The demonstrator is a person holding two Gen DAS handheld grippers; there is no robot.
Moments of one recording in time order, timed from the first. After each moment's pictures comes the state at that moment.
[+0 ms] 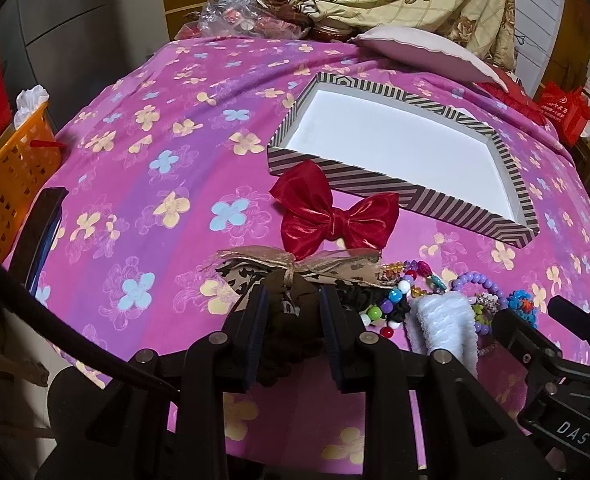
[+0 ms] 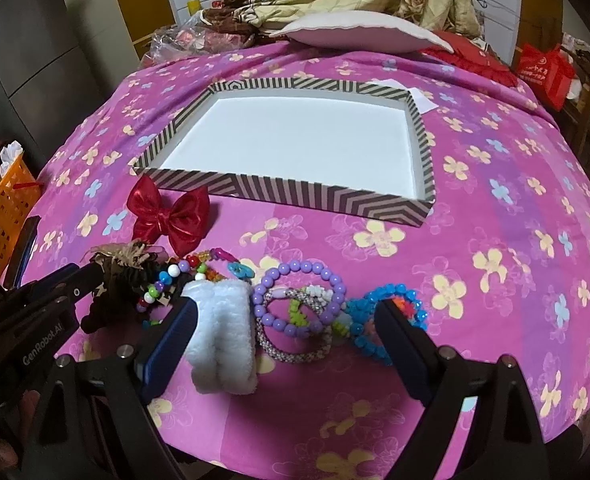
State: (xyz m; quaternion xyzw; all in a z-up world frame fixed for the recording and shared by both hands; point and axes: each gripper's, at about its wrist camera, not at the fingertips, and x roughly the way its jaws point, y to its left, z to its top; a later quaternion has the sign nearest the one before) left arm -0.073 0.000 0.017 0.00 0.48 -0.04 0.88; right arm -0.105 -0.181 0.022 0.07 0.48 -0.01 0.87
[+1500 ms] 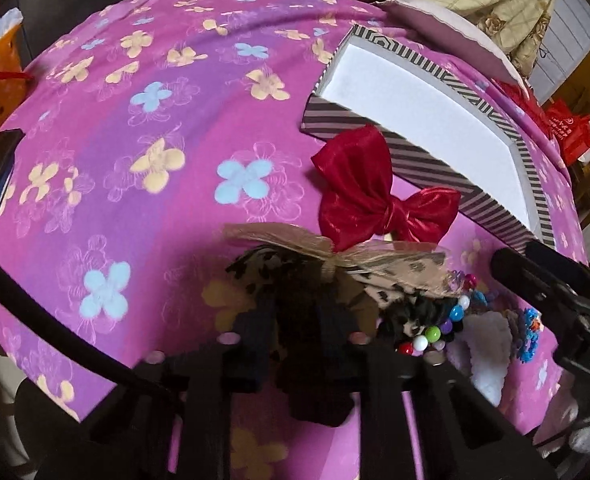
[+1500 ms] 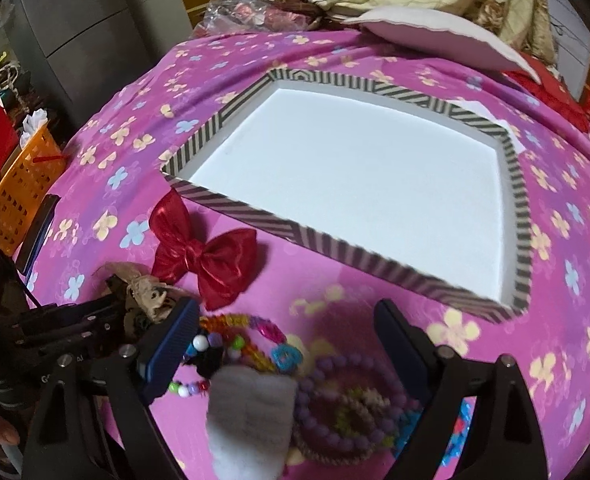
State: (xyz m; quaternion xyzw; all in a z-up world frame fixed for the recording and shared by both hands) left arm -0.026 0.043 -0.030 -0.09 0.56 -0.07 0.82; right arm -0.012 -0.150 0.006 0.03 0.51 0.11 0.85
